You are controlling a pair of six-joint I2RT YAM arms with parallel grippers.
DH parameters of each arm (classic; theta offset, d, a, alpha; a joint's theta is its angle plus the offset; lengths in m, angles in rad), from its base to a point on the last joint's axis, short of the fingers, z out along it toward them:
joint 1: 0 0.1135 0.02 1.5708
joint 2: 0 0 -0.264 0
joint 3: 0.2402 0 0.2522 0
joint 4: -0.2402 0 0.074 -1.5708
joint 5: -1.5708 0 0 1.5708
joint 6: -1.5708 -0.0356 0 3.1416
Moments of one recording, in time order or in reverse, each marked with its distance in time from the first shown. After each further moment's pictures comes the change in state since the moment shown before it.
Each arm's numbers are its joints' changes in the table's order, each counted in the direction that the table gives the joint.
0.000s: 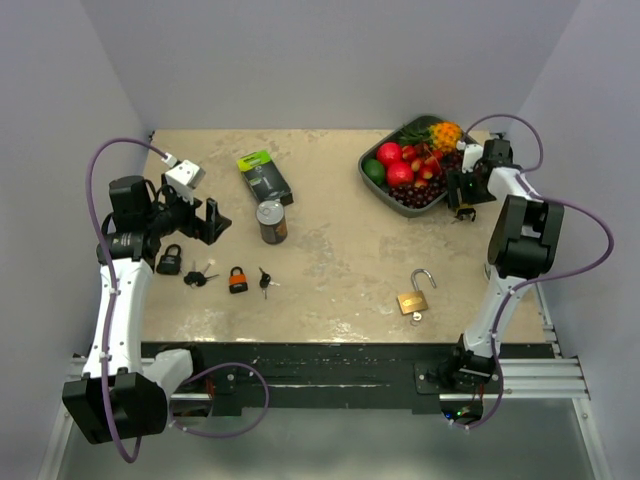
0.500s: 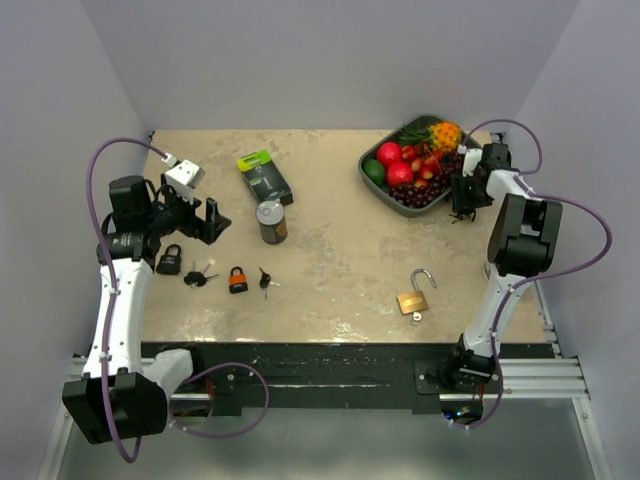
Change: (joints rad) left arm 0.000 0.000 0.000 0.002 0.005 0.000; right arm -0.004 -0.026 -0.023 0.029 -0.045 -0.032
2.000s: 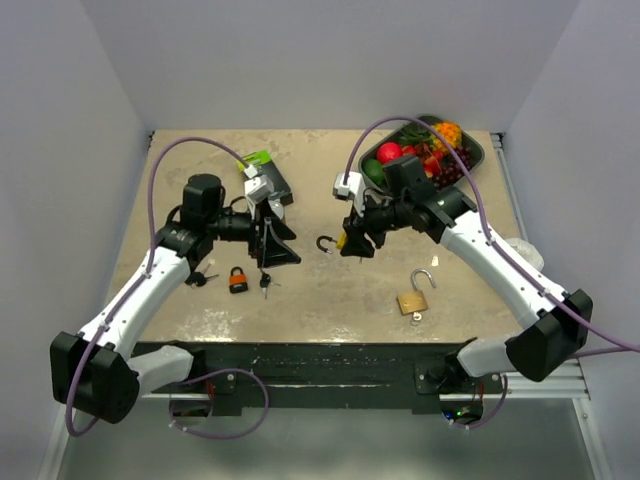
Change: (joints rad) left arm -0.464 -0.115 -0.040 0.222 -0.401 0.344; right arm 0.769 0.725 -0.189 -0.320 0.529 0.093
